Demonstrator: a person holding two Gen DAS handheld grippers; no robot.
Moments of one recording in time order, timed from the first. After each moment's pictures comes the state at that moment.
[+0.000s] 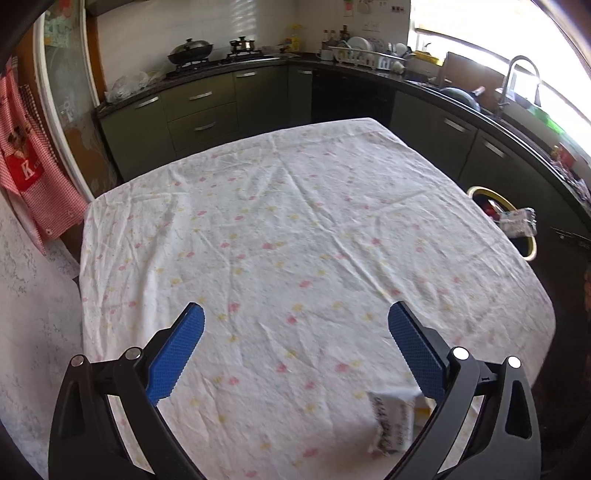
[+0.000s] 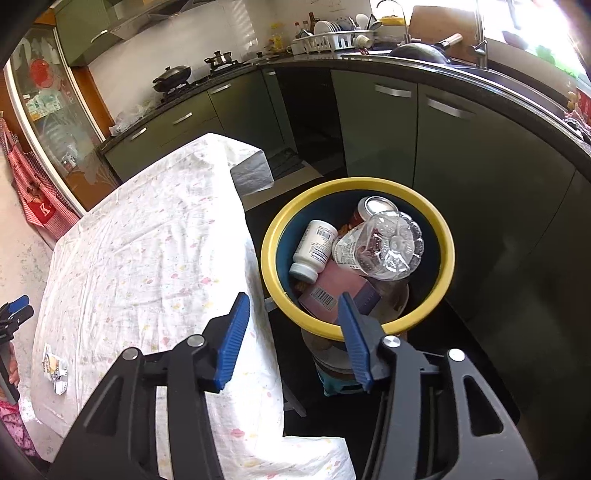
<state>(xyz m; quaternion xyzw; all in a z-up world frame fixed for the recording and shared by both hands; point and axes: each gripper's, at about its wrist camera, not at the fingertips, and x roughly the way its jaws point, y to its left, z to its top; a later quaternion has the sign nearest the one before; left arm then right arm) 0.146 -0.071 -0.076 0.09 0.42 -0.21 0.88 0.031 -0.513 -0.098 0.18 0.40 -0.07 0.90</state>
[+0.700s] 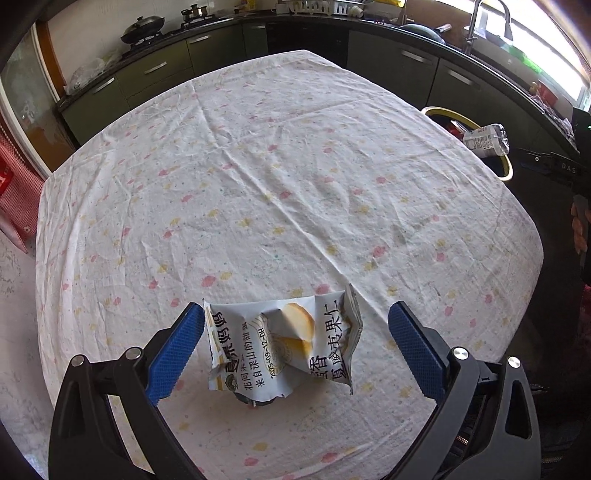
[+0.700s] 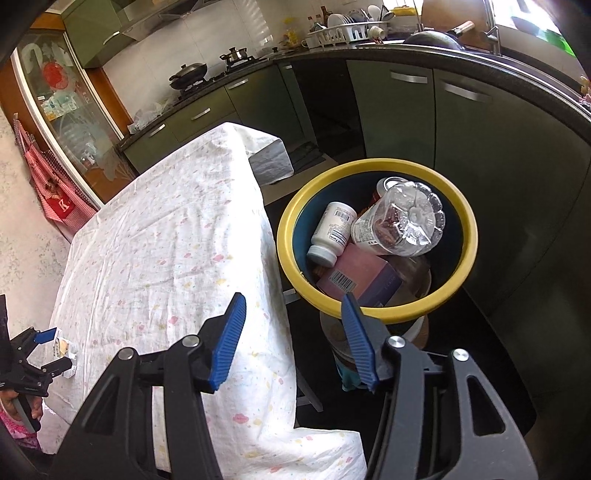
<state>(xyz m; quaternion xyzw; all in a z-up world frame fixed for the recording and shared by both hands) 0.085 -0.144 -0.128 0.15 0.49 -0.23 0.83 0.019 -0.508 -0.116 0.20 0.39 -0.03 0.90</state>
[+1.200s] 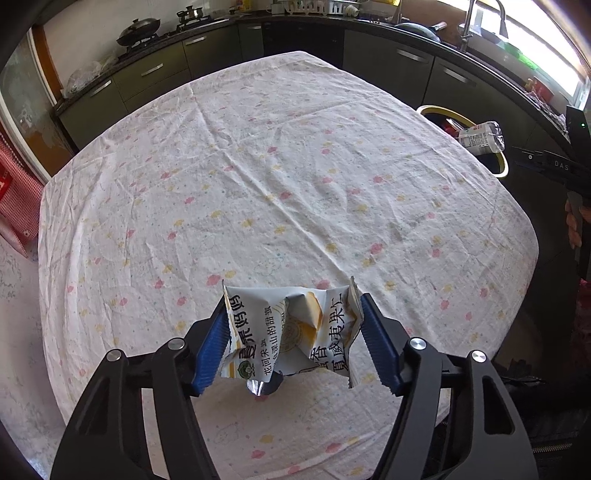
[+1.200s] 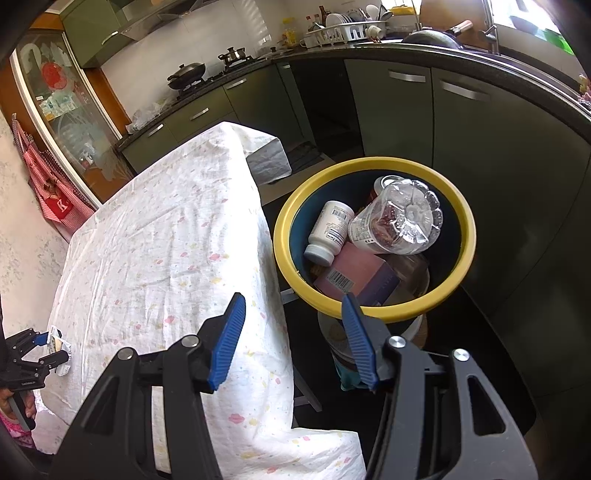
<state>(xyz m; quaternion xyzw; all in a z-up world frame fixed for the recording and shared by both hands) 0.082 -0.141 -0.117 0.16 0.48 -0.24 0.83 0.019 -0.509 -0.119 0.20 0.39 -0.04 0.90</state>
